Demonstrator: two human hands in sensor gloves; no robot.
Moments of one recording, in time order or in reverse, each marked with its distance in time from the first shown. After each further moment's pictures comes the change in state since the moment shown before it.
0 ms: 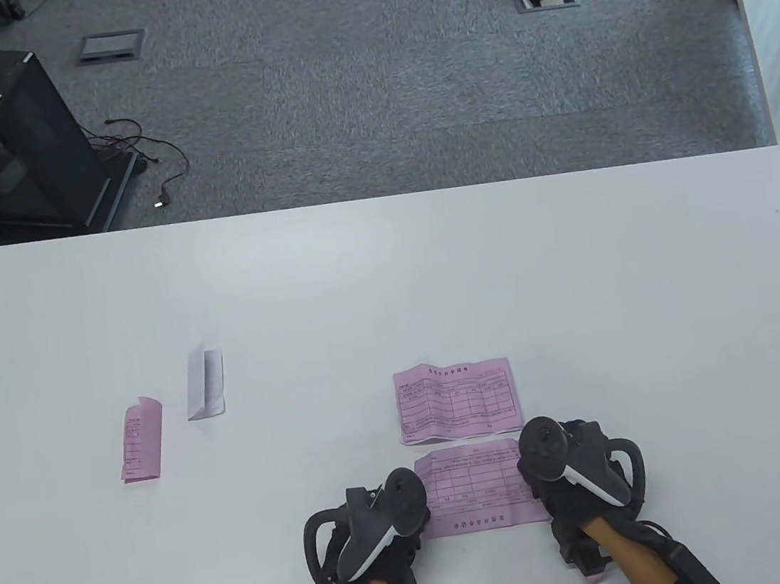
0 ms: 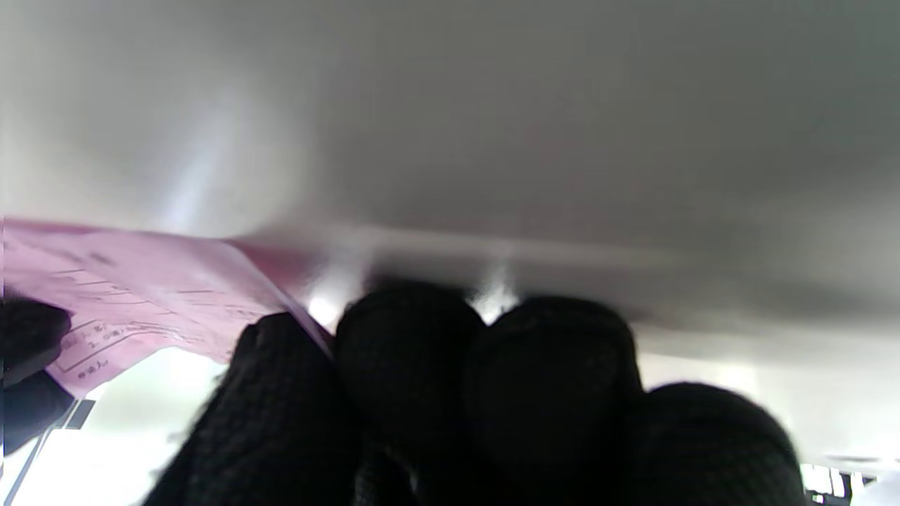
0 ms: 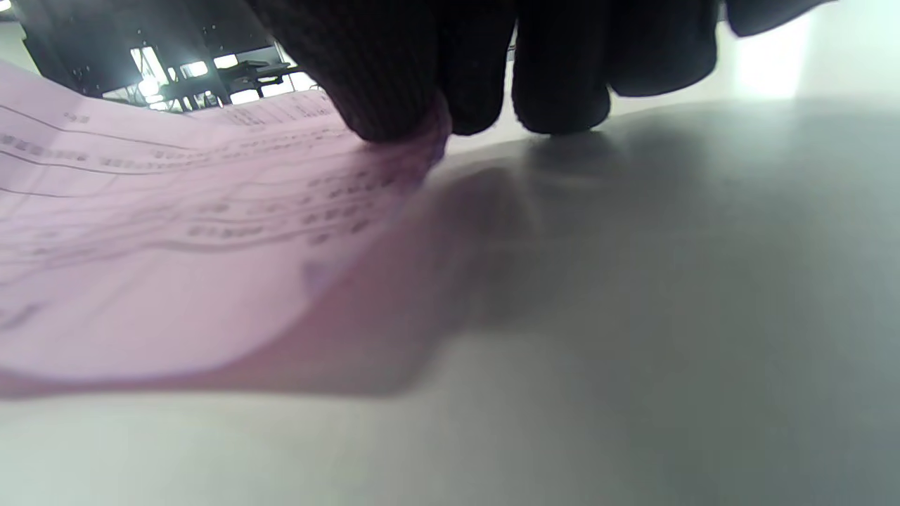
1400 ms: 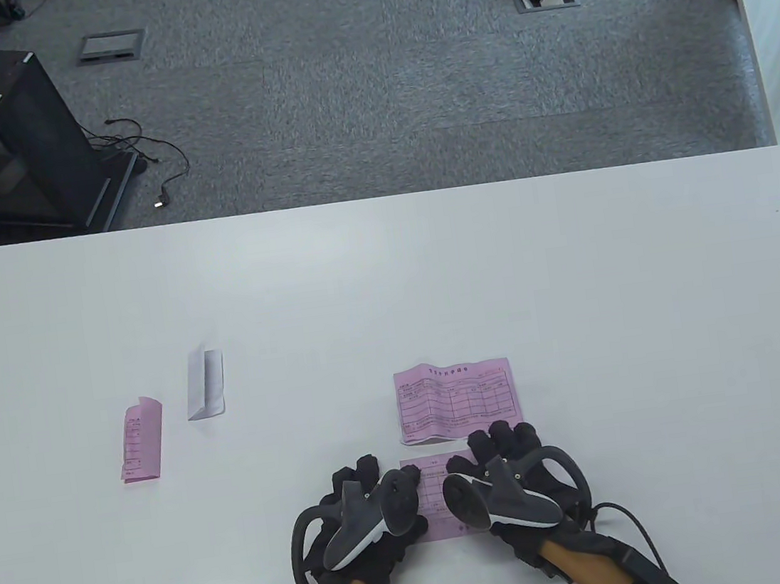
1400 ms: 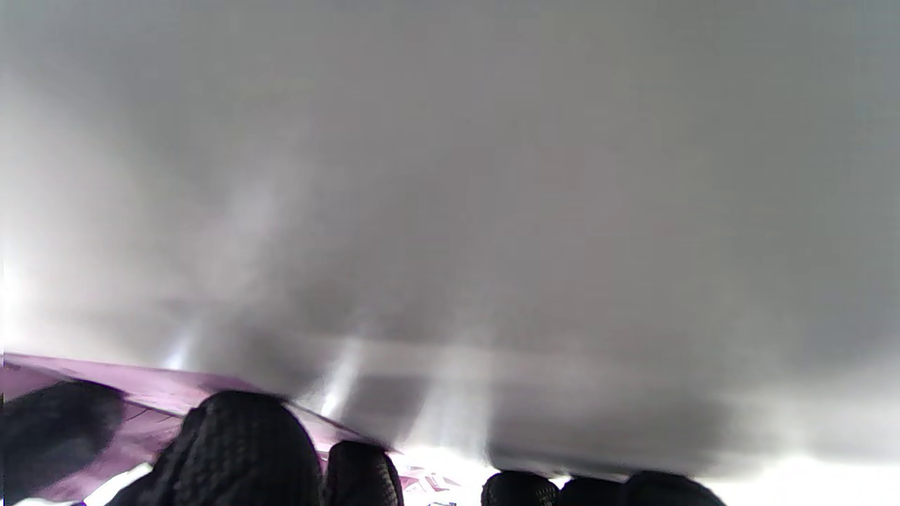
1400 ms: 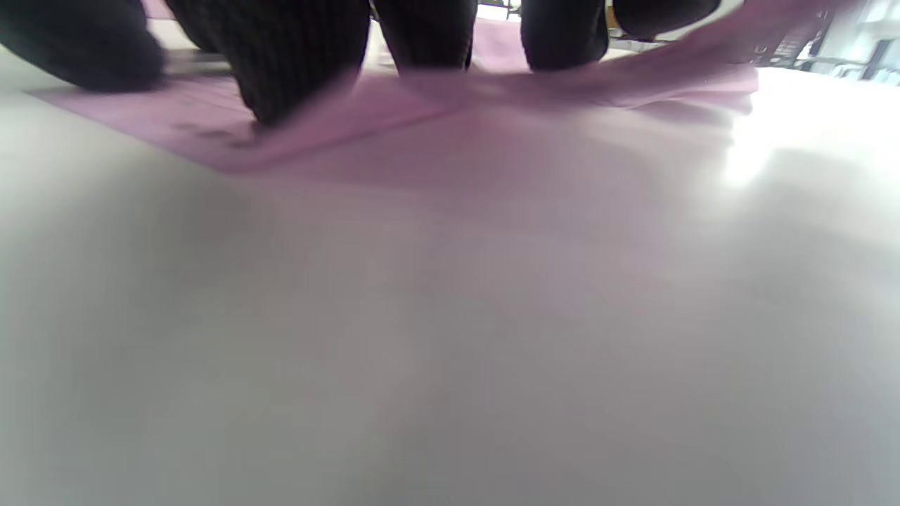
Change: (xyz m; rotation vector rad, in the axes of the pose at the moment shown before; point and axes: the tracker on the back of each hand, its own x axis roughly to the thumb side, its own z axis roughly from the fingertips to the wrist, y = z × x) left_hand -0.015 -0.011 -0.005 -0.203 -0.066 -0.049; right_hand 0.068 0.007 0.019 0.024 -0.337 0.321
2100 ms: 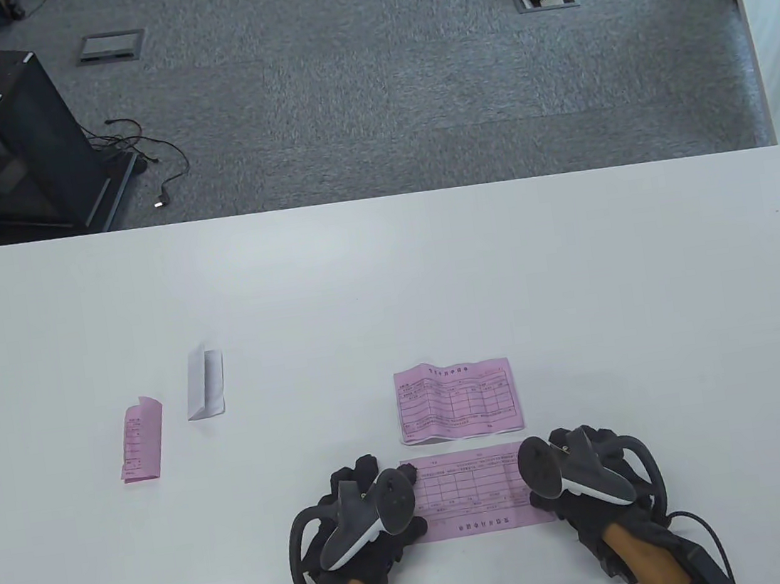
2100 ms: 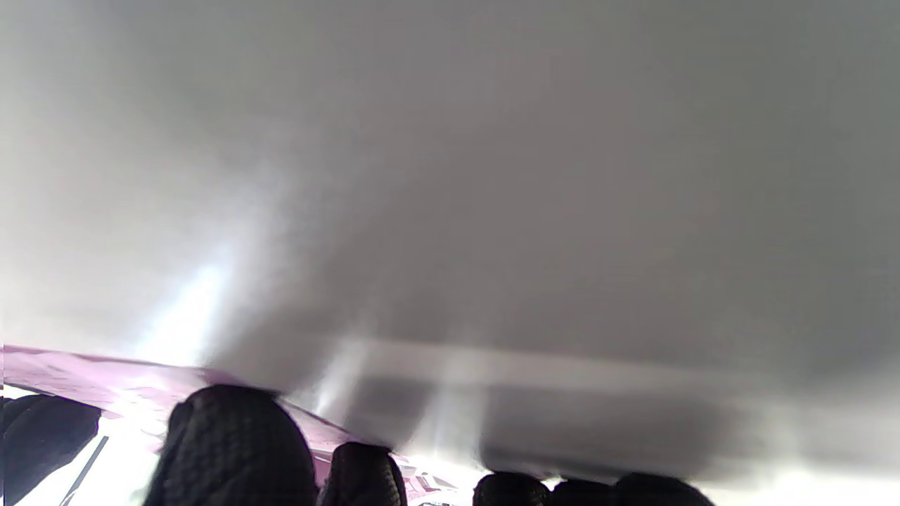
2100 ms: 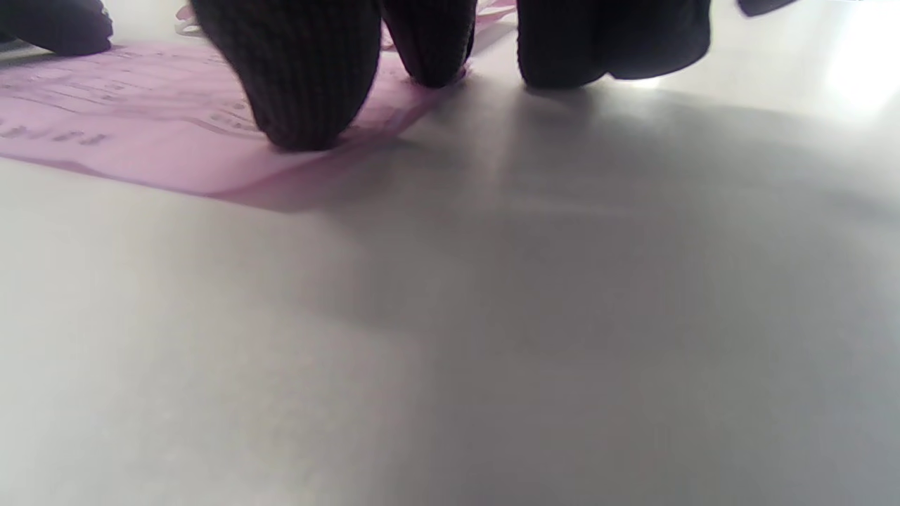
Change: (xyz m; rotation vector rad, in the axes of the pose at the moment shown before) left_hand -0.003 0.000 0.000 -0.004 0.008 0.017; right_hand -0.069 0.013 0.018 0.141 0.165 -0.124
